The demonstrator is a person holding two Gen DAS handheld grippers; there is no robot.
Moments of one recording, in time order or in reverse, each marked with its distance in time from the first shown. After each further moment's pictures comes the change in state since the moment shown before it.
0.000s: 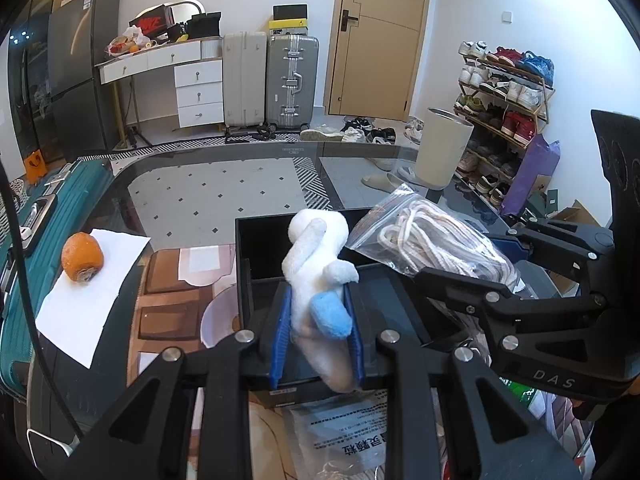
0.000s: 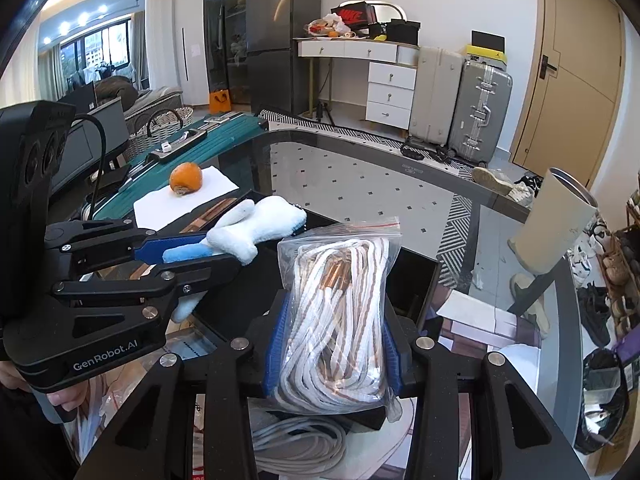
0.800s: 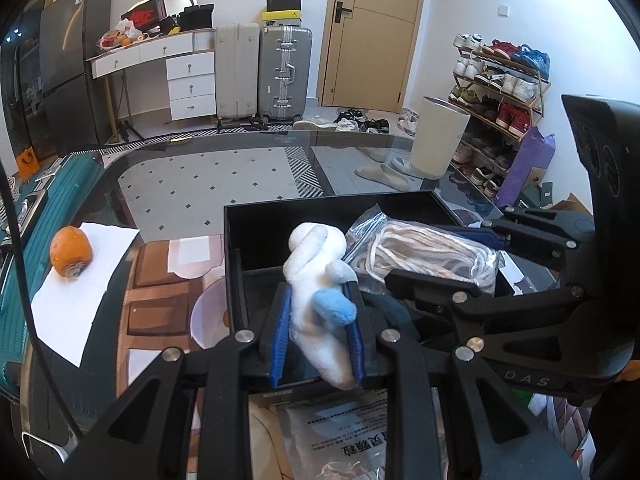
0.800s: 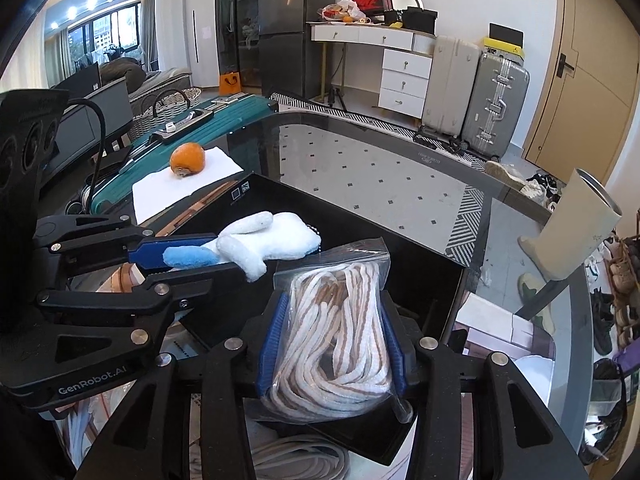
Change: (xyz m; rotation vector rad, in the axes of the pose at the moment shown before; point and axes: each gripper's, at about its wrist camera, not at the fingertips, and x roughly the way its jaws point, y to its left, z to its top) left arm 0.006 0.000 -0.006 0.011 0.034 -0.029; right arm 0.031 0.003 0.009 -0.043 0.059 0.028
